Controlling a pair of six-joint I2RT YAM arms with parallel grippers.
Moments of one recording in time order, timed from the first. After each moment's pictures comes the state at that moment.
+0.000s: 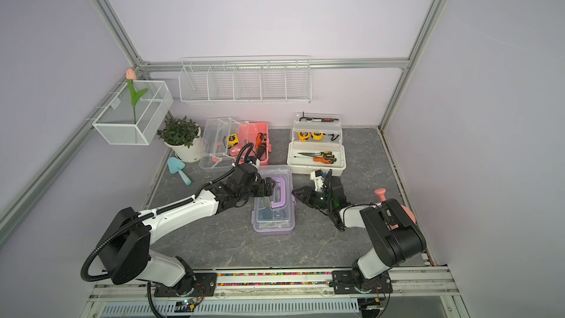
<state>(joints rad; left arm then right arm) -0.78 1.49 0.93 -0.18 -0.08 -0.59 0.39 1.56 0.44 0.64 -0.66 0.95</state>
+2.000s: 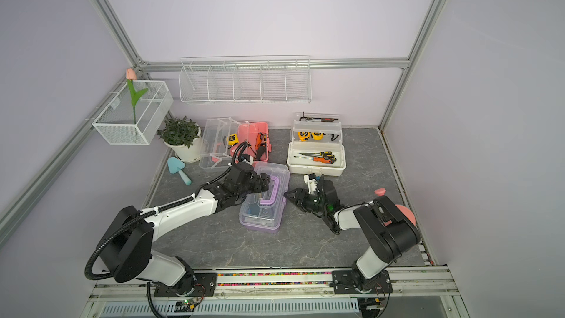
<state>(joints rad) -0.73 1.50 0.91 -0.13 -0.13 -0.62 0.48 1.55 0.43 0.67 -0.63 1.07</state>
